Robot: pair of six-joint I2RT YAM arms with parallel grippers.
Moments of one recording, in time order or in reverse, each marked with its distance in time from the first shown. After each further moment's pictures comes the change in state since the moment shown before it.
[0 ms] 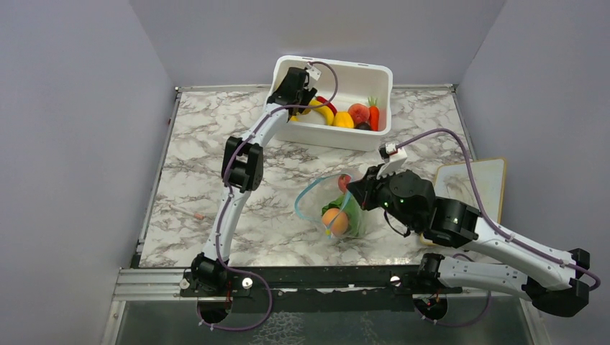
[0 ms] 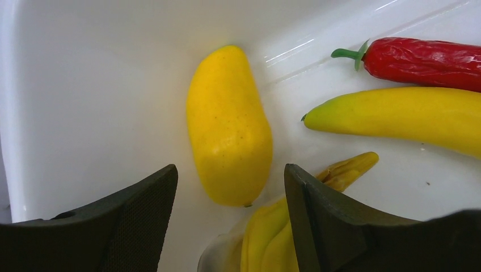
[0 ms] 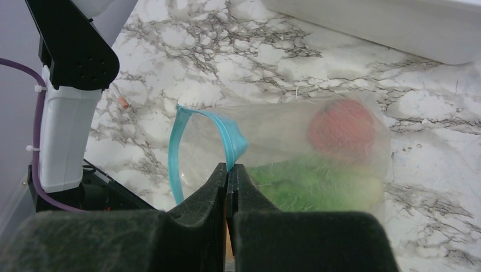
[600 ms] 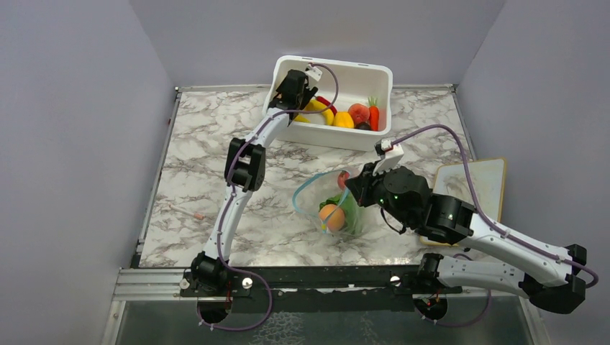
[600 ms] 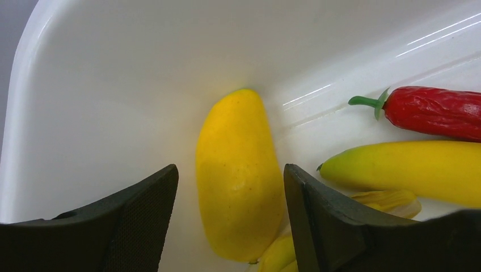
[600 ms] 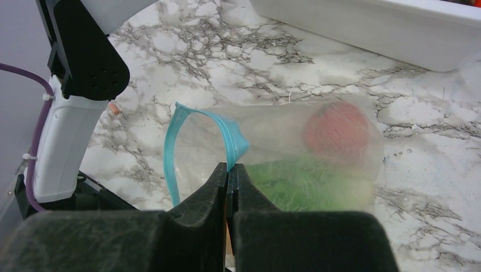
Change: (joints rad) left arm 0.011 0.093 0.037 0.197 0.002 0.076; right arm 0.000 0.051 0.037 -0.001 0.031 -0.015
